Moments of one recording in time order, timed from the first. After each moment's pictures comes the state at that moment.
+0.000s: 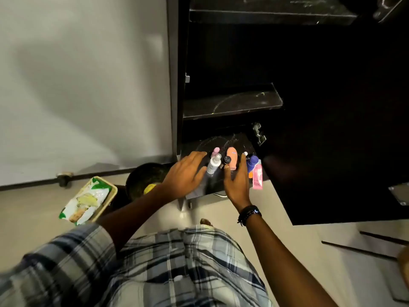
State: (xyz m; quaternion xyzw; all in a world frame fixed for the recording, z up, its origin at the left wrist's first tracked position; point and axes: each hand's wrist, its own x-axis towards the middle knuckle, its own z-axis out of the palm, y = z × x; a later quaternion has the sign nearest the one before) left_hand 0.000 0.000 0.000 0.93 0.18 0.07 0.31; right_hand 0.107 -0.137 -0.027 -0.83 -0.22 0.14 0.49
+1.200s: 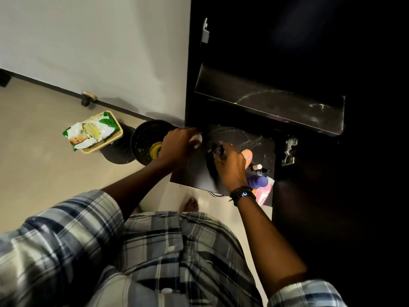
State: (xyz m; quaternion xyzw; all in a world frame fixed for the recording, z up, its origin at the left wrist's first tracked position) left_hand 0.070 0.021 -0.065 0.83 0.46 0.11 0.30; right_hand 0.214 -0.075 -0.084 -0.82 -0.48 0.23 0.20
